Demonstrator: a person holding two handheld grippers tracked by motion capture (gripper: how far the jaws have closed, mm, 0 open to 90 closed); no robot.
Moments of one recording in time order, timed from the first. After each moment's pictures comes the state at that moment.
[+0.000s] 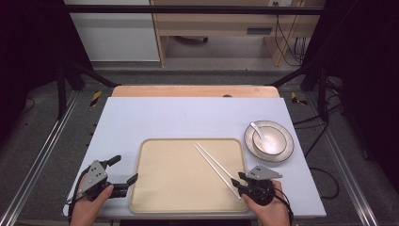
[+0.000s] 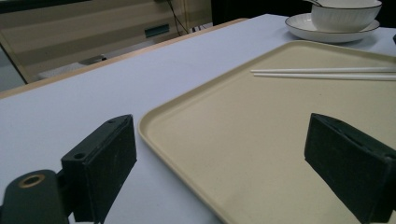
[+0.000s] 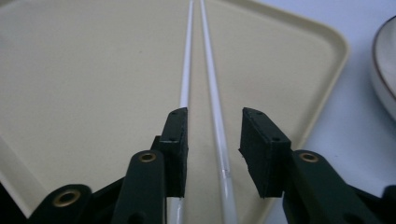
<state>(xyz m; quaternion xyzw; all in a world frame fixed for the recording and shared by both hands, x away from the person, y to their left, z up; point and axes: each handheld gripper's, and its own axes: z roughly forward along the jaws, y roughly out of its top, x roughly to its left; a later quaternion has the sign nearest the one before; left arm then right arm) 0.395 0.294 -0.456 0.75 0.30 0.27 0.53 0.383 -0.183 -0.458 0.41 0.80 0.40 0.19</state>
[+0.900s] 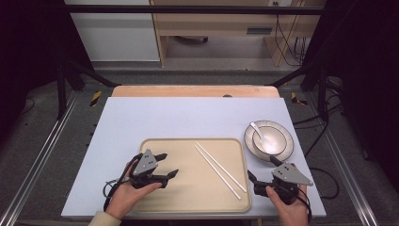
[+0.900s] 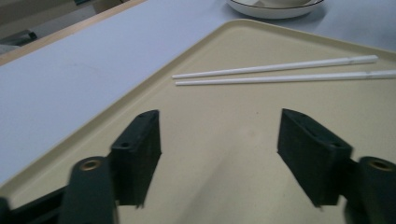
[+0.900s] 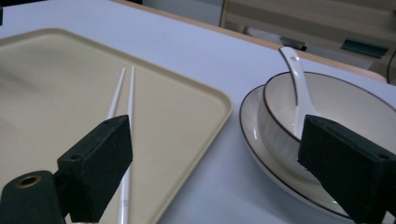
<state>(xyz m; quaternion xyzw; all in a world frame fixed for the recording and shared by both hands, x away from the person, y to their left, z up) 0.432 0.175 -0.443 0.83 0.24 0.19 0.47 0.380 -0.233 -0.439 0.40 0.73 0.46 0.32</state>
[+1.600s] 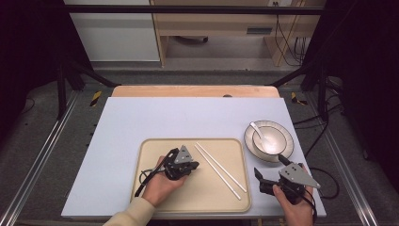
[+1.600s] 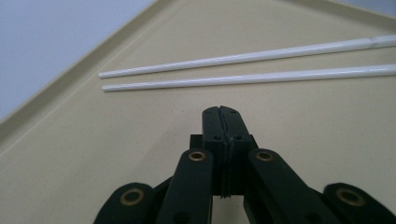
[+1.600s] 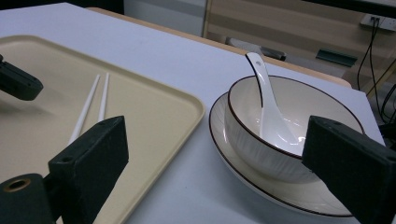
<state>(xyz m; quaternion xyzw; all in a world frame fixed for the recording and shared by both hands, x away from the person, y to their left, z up) 0.466 0.094 -0.468 0.88 0.24 0.13 0.39 0.381 -0.249 -0.443 0.41 0.71 0.46 0.36</state>
